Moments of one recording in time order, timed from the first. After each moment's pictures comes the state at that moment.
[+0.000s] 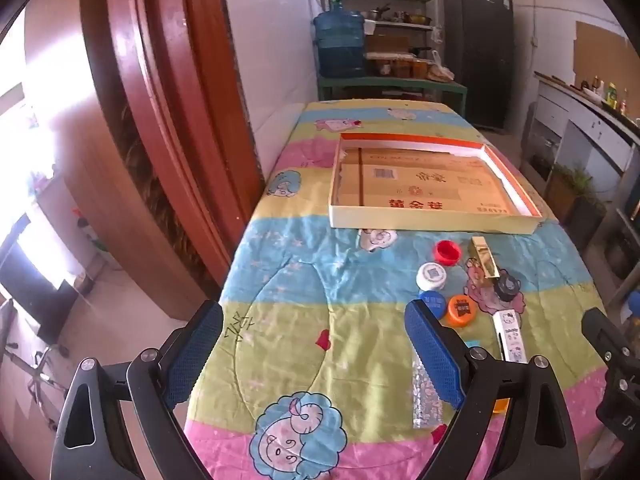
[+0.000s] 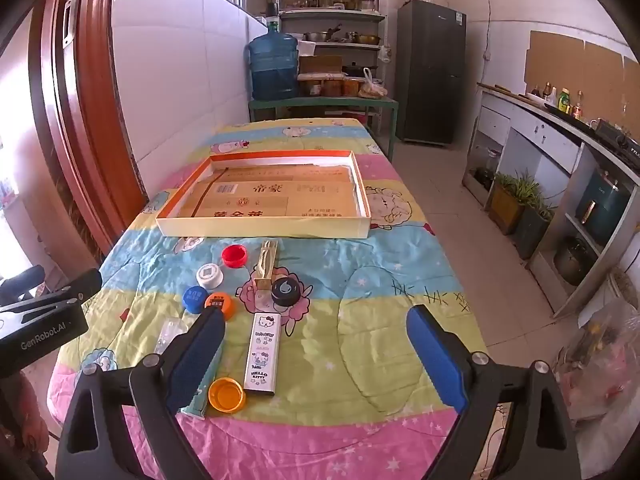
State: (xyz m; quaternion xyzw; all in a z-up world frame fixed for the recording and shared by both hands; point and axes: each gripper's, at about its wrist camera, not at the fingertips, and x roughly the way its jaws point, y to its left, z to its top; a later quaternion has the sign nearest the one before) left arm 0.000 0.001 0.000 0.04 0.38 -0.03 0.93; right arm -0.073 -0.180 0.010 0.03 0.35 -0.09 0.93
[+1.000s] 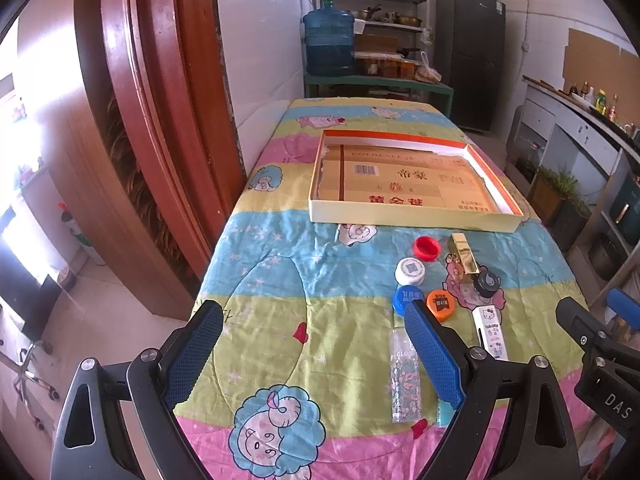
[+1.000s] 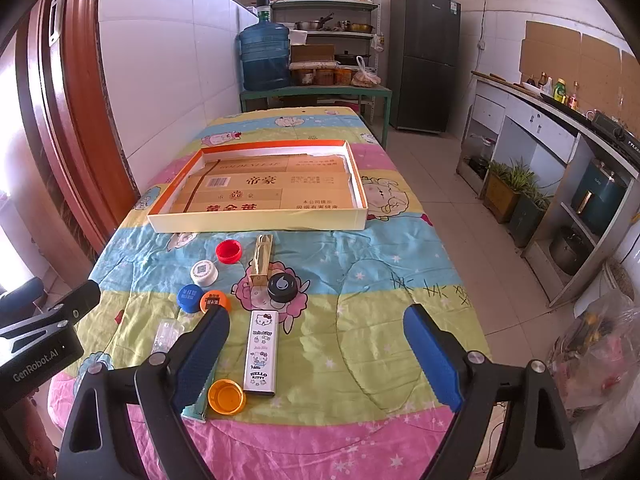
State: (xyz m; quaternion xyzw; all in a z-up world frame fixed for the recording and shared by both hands) left arm -0.004 -0.006 -0.002 0.03 0.38 -0.04 0.92; right arm -0.065 -0.180 0.007 0.04 0.37 -0.10 0.92
